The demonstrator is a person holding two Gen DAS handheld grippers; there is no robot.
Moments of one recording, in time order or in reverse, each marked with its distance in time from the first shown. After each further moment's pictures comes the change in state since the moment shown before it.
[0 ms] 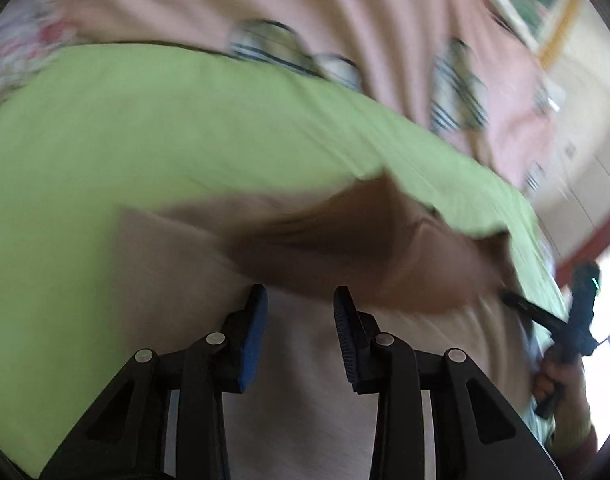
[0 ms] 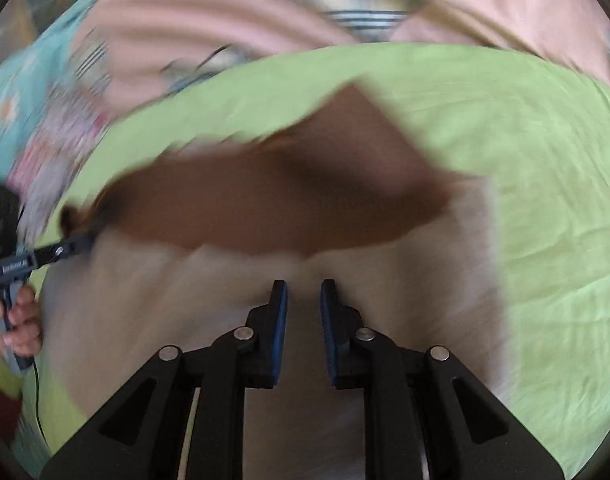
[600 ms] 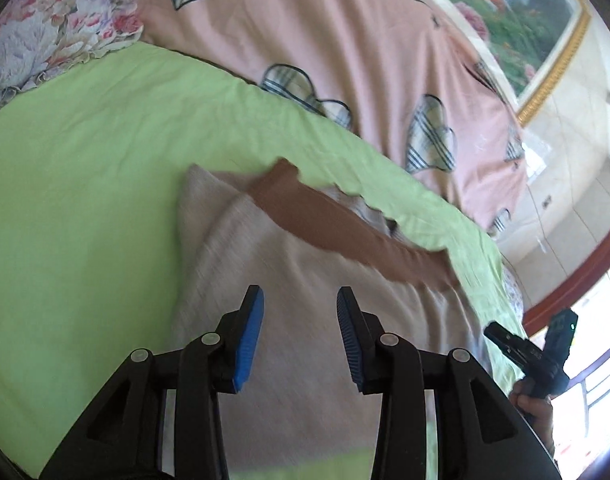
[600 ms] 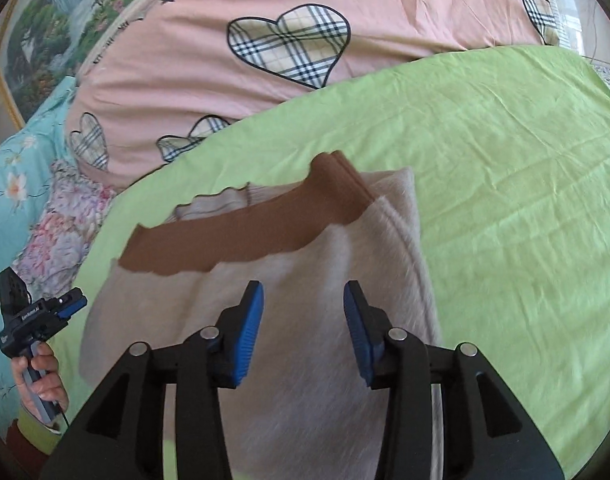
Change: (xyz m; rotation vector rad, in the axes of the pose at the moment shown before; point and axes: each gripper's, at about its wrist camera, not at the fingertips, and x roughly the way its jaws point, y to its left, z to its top) left arm -0.107 0.003 -0.085 -0.093 -0.101 -0.113; right arm -0.091 0.016 -0.046 0.119 -0.112 0.066
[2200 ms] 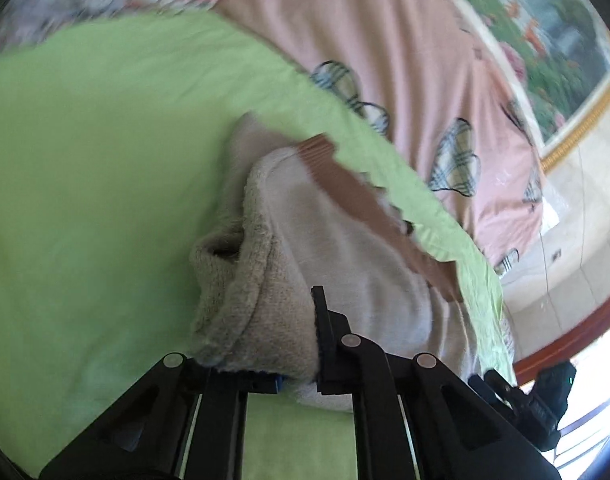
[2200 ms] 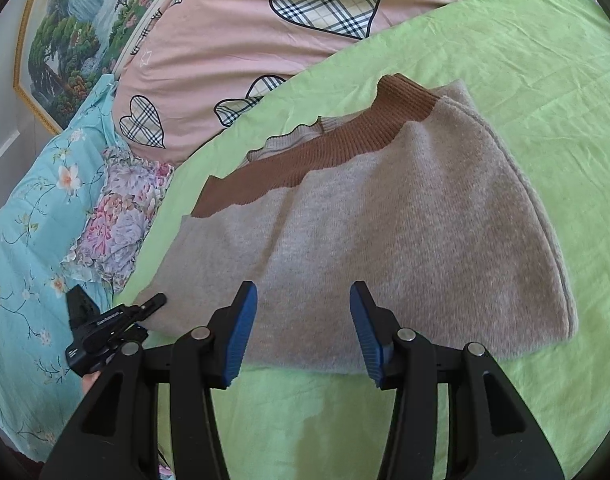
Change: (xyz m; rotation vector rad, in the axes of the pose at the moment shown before) left arm -0.010 0.004 -0.045 -0.191 -0.075 0.049; right arm -0.016 0.035 -0.050 0.099 0.090 0.184
